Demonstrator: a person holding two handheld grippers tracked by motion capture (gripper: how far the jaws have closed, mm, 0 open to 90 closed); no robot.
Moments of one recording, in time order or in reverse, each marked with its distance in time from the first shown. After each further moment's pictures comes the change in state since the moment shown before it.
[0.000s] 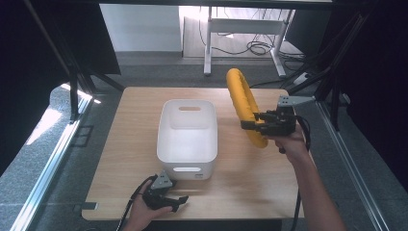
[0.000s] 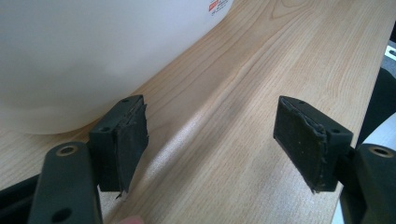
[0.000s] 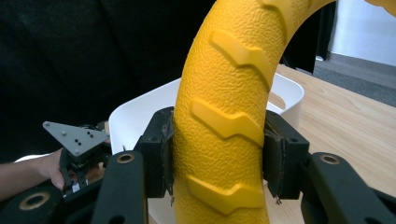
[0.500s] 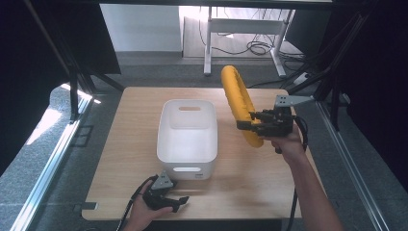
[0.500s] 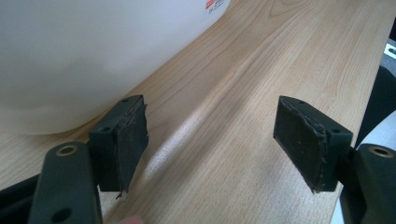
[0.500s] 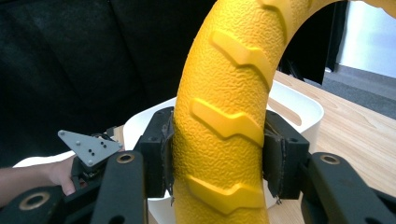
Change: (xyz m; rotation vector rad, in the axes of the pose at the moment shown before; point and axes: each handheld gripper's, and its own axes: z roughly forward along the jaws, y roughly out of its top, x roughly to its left) left arm -0.001 0.000 0.001 0.004 -0.003 0.003; right arm 0.015 0.009 0.006 -0.029 0.028 -0.027
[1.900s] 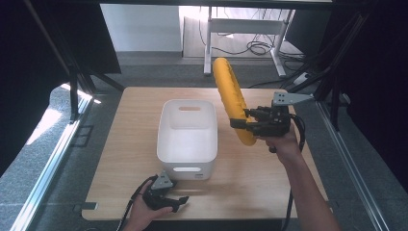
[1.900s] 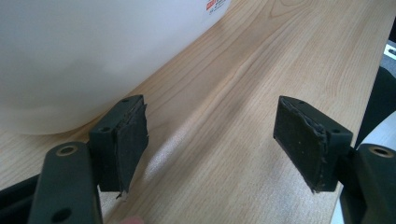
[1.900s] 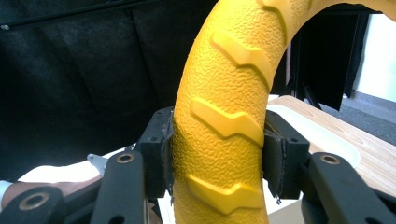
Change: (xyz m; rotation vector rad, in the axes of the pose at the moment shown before) left arm 0.000 0.000 0.000 -0.003 0.001 -0.002; right arm 0.027 0.021 0.007 -0.074 0.060 -0.043
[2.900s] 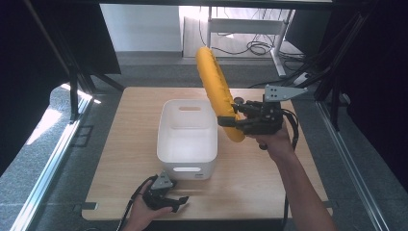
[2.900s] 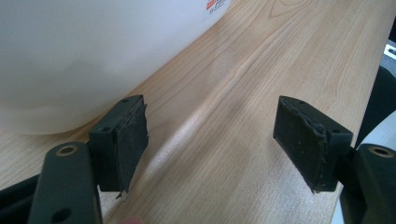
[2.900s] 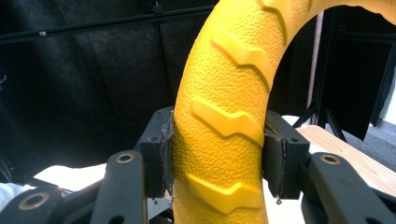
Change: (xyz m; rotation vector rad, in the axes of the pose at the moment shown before) left arm 0.000 0.000 0.000 0.005 0.001 0.002; right arm 0.030 0.031 0.021 -0.045 0.086 -0.070
